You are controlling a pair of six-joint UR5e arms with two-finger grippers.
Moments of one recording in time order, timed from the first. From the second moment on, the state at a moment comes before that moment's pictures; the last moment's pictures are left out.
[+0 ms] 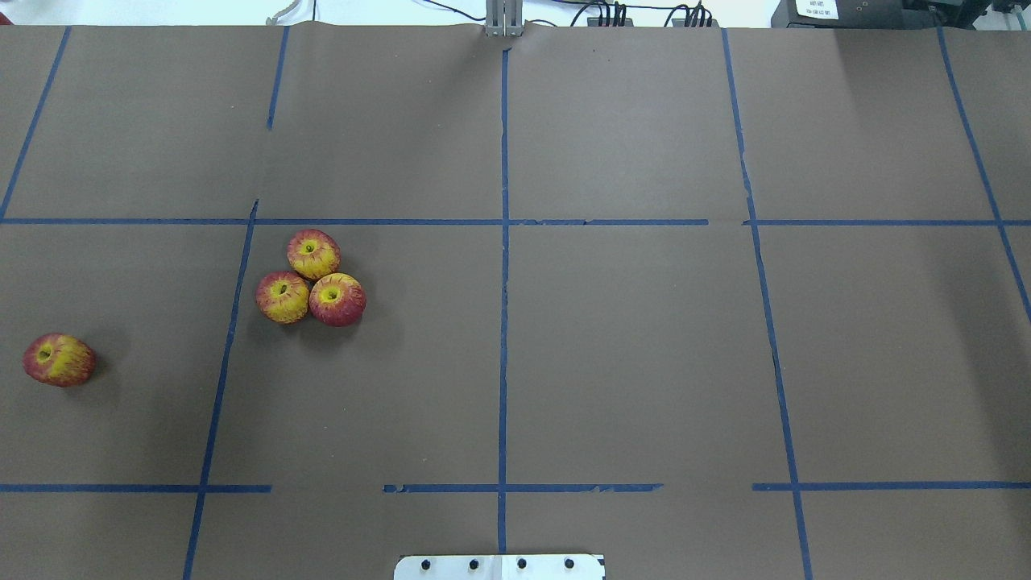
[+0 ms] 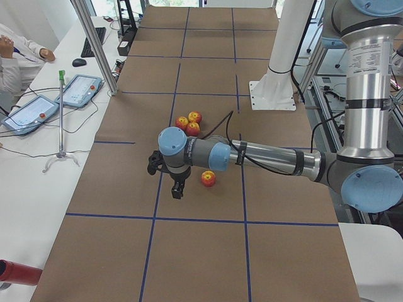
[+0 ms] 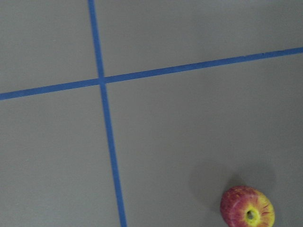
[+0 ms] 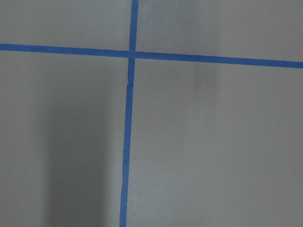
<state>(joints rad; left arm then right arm) -1.32 -1.51 -1.77 -1.72 -2.43 -0.15 1.59 -1.71 1.71 -1.58 2.29 -0.06</state>
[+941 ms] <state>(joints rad) -0.97 -1.43 -1.76 -2.01 -2.28 -0.72 1.59 -1.71 1.71 -1.58 2.29 -0.06</state>
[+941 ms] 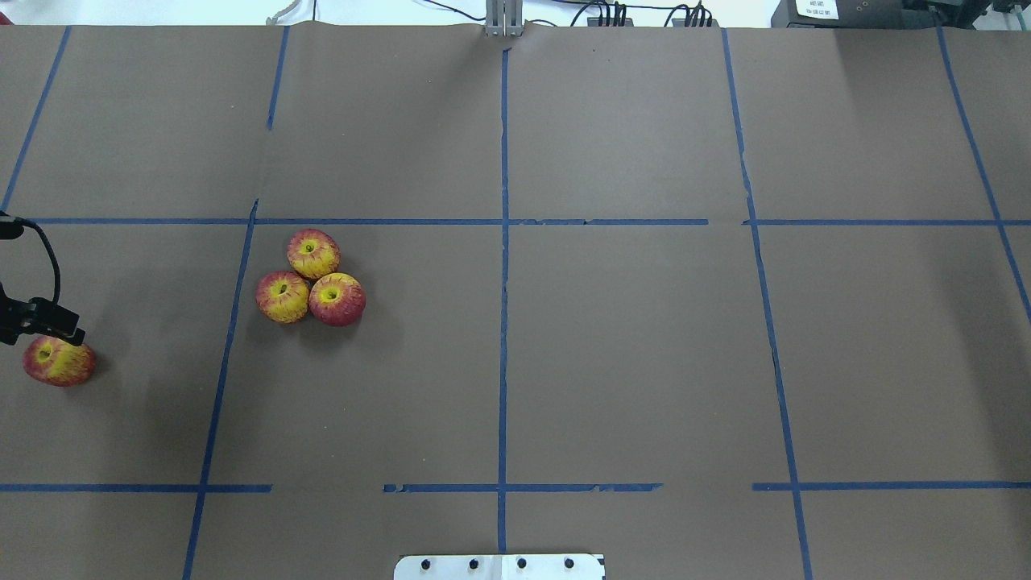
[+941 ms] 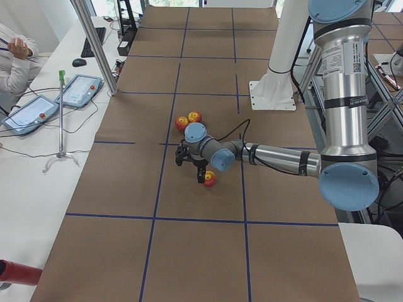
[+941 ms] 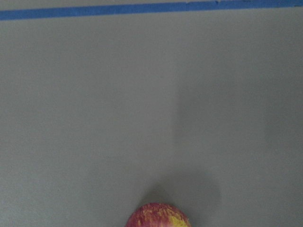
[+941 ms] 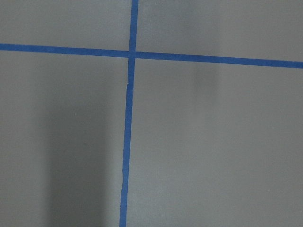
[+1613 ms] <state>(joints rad) -0.91 -1.42 -1.73 -2.01 -2.26 -0.73 1.59 -1.71 1.71 -1.58 2.29 -0.06</state>
